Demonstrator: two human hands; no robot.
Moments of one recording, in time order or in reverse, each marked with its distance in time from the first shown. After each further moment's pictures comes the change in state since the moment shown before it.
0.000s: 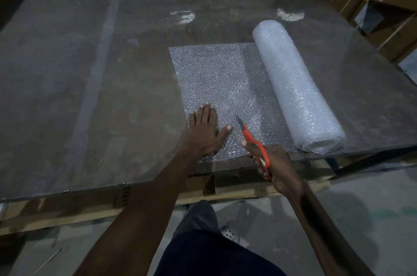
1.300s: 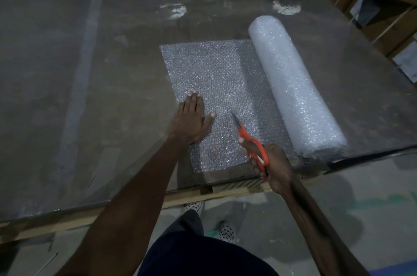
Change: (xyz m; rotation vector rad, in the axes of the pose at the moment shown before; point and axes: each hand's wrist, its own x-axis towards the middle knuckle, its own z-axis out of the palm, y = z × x) left_hand 0.054 -0.048 -0.007 0.037 0.055 0.021; right_hand 0.017 -0.018 0.010 0.038 0.001 0.020
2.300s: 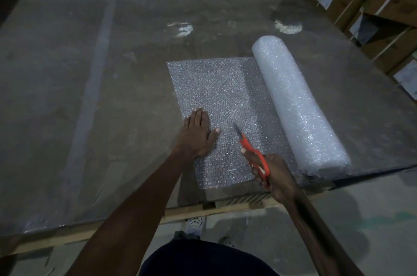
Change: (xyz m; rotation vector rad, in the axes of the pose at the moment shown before) left_hand 0.003 0.002 -0.010 -0.040 -0.028 -0.004; right_hand 0.017 -0.009 0.006 -0.005 -0.016 0.003
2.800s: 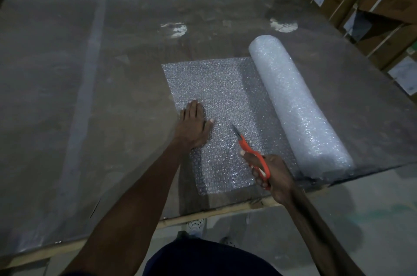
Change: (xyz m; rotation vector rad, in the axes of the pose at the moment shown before) left_hand 0.036 -0.014 -0.016 -0.010 0.007 0.006; right_hand 0.006 -0.006 0.007 0.021 0.010 -0.005
